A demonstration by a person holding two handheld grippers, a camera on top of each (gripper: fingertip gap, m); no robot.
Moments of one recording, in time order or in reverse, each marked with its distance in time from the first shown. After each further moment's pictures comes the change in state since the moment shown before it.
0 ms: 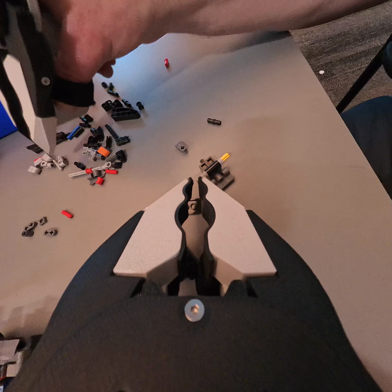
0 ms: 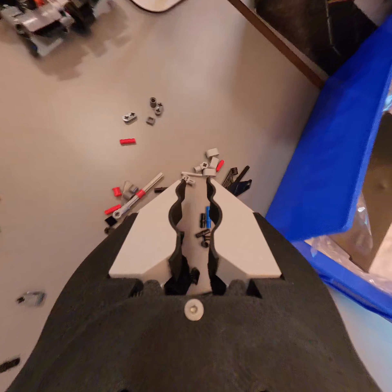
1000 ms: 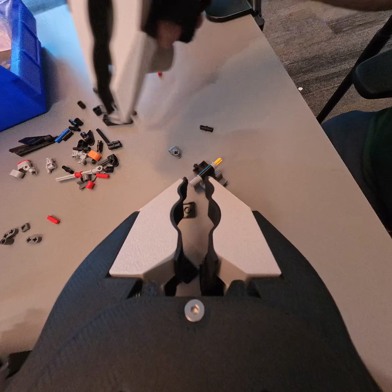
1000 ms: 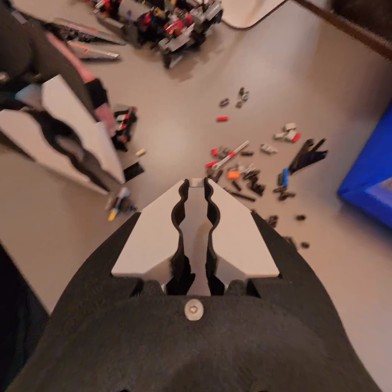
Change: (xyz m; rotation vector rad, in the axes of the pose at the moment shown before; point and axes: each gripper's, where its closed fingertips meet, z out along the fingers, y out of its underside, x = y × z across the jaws) left arm 0.006 -0.005 -0.001 0.047 0.063 -0.037; right arm -0.090 0.023 -0.087 0.082 -0.260 0.066
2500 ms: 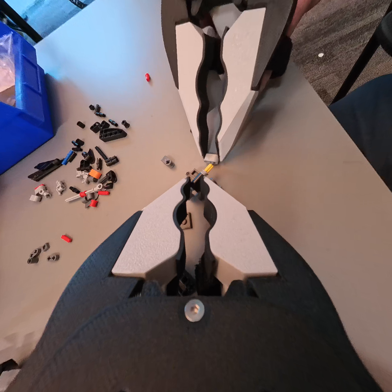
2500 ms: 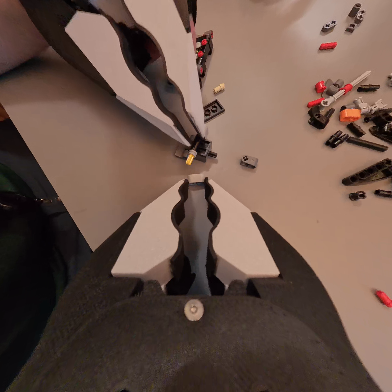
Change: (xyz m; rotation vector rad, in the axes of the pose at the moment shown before) left arm 0.009 -0.003 0.013 -0.045 -0.055 0.163; right arm -0.086 0.067 0.010 -0.001 -0.101 0.012
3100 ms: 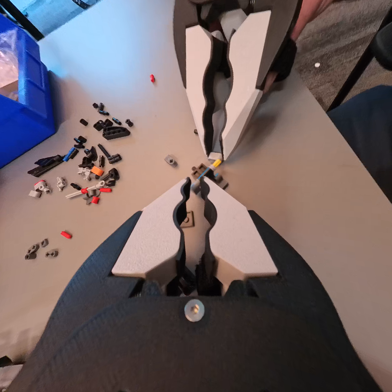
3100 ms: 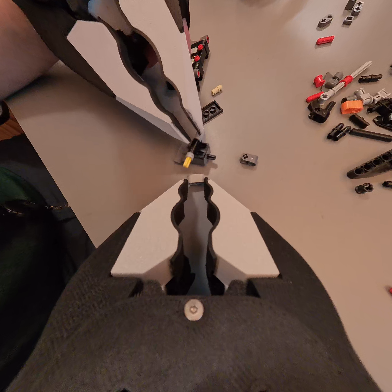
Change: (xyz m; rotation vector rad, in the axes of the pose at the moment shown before) left arm -0.004 -0.001 -0.004 0.017 0.005 -0.036; right arm -0.001 -0.001 -0.002 0.026 -0.021 0.056
